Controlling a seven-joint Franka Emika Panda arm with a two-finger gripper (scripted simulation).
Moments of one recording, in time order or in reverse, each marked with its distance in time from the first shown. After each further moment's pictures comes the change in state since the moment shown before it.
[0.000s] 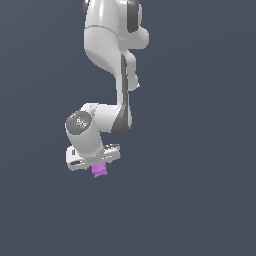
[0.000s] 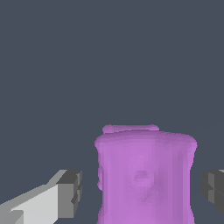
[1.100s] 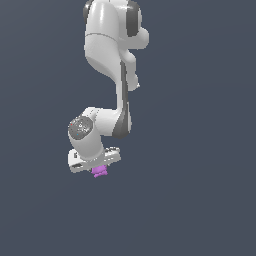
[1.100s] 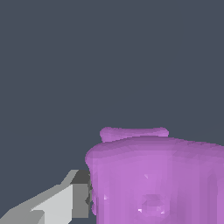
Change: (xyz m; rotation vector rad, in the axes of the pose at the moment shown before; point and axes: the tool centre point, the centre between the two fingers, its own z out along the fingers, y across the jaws) arm 0.000 0.000 0.020 0.001 -0.002 -0.002
